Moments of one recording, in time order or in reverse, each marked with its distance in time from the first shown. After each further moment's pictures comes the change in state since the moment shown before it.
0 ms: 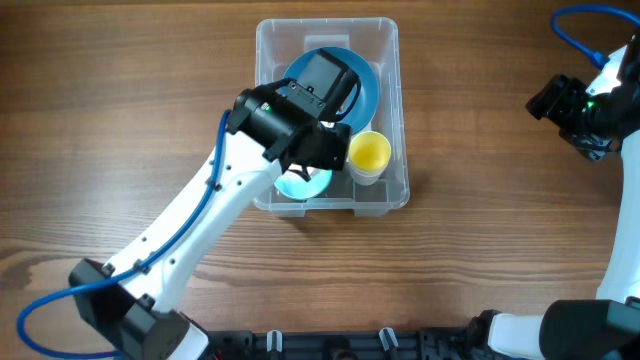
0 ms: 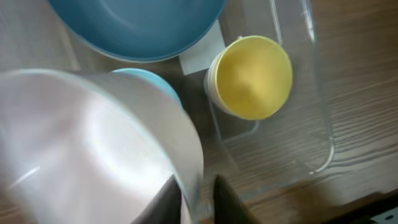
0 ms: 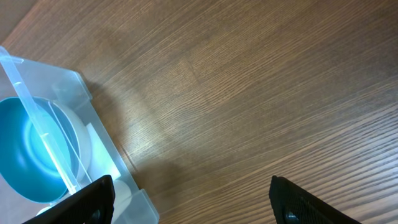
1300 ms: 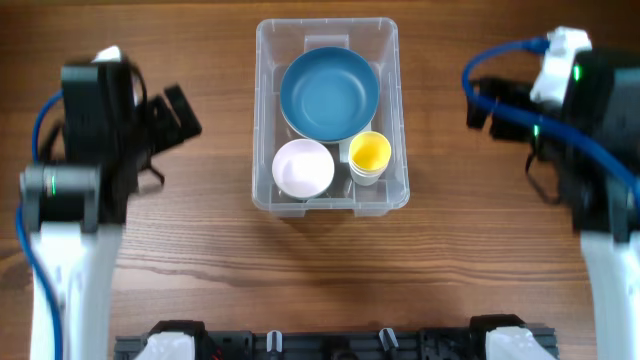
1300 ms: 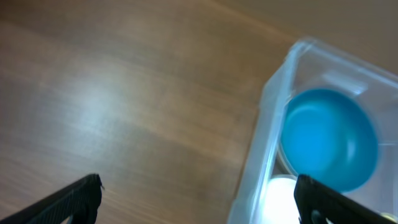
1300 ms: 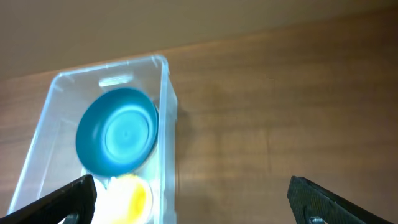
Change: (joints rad) left arm 0.616 -0.498 -0.282 0.173 -0.150 0.005; right arm 0.369 -0.393 -0.199 0.299 0.110 -0.109
